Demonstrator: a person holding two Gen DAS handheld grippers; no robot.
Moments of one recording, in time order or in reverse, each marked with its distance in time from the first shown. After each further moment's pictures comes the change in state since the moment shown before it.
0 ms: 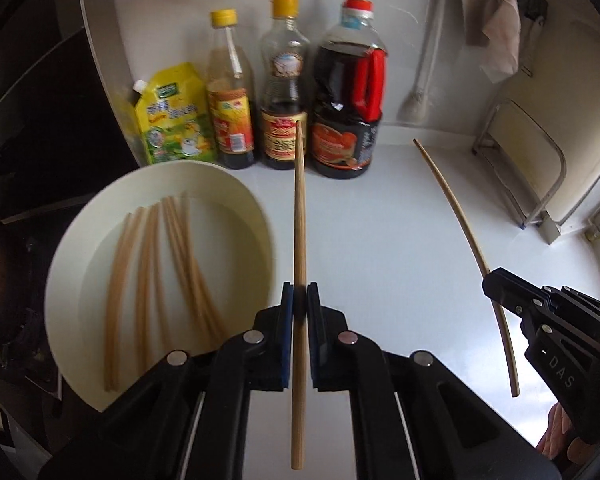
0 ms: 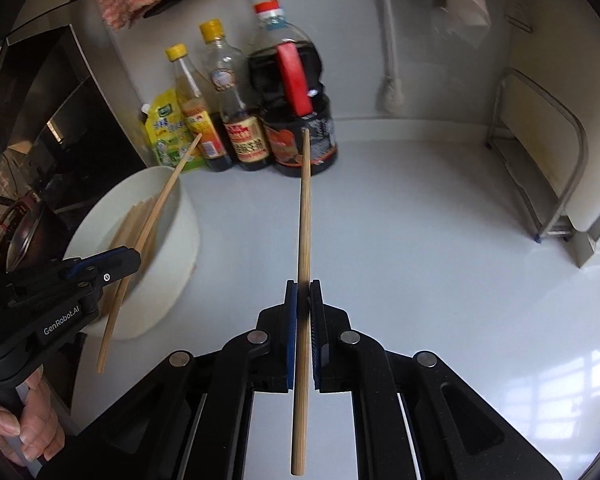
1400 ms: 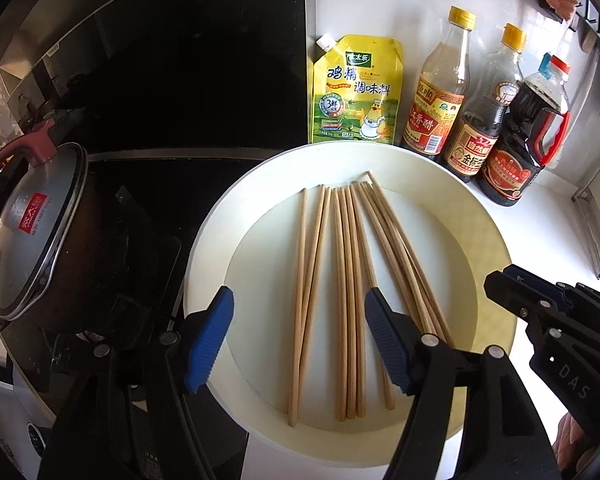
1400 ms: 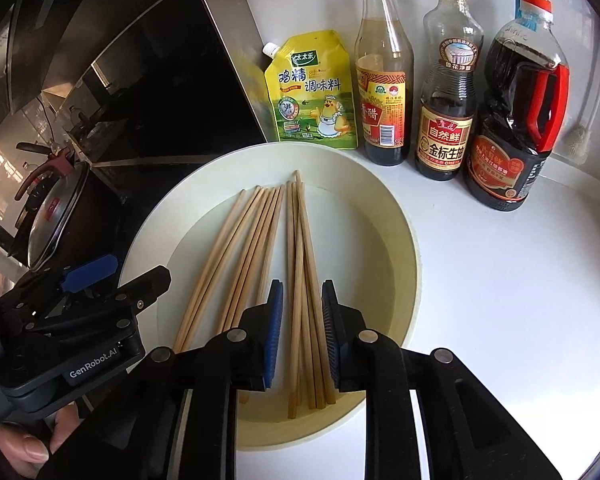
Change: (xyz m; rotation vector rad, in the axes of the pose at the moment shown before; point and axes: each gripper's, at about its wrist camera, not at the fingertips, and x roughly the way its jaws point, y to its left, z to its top) left arm 0.023 0.179 -0.010 -0.197 0.061 0.151; right arm 0.103 0.169 0.034 -0.128 0.137 0.097
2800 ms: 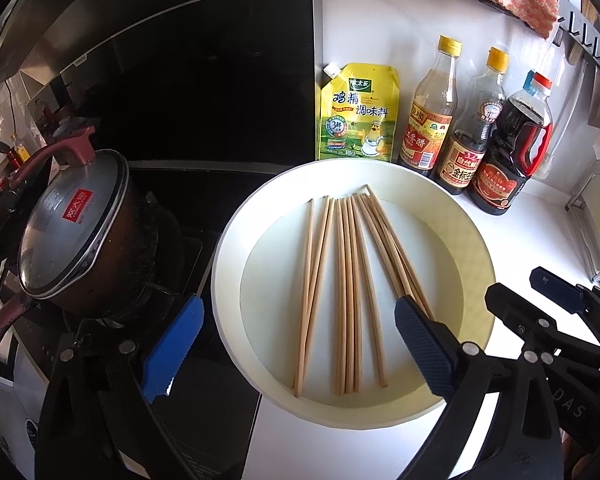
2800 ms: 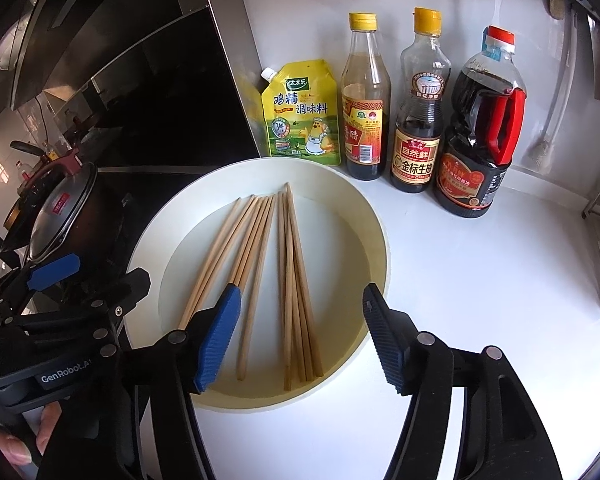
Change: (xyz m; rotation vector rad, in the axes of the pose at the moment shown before) left arm -0.038 0.008 -0.011 -0.013 -0.059 0.025; right arm -0.040 0.007 -0.016 -0.011 -0.074 -0.061
